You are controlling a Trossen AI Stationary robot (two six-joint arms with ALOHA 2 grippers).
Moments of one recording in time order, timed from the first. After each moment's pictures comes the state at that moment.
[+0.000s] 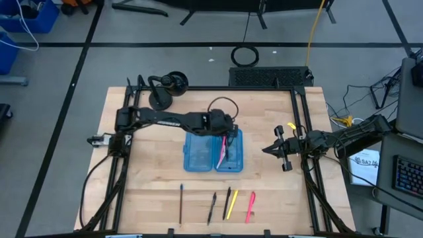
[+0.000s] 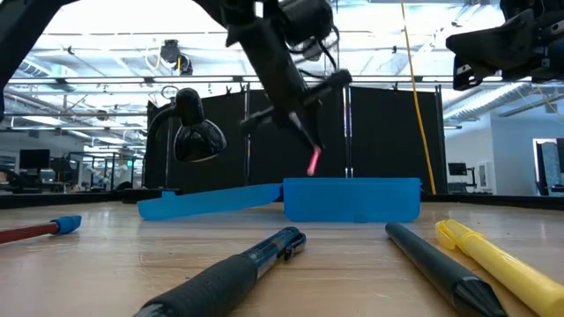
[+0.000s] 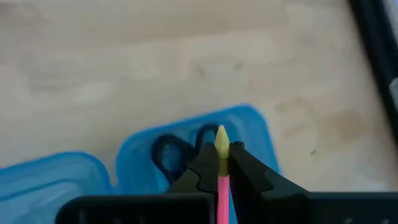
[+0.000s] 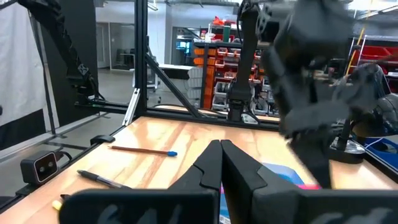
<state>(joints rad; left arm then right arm) 0.08 2.03 1.58 -0.51 -0.27 -1.17 0.25 0.40 0.02 0.47 0.10 -0.07</state>
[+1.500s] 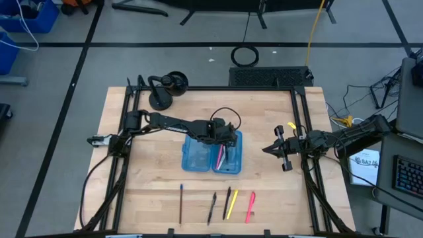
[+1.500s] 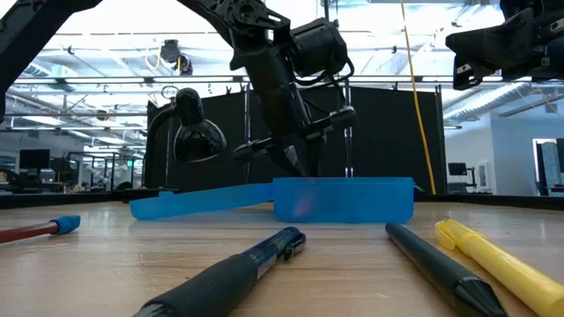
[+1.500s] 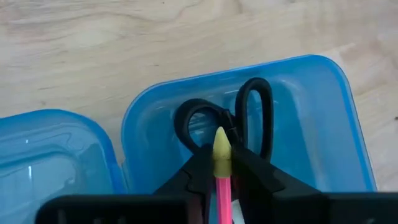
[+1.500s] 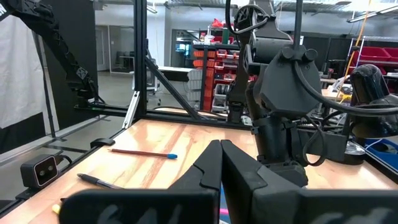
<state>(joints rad) 0.05 2.14 1.58 -0.54 -0.26 -1.17 0.25 0.40 0.02 0.48 0.10 -0.06</state>
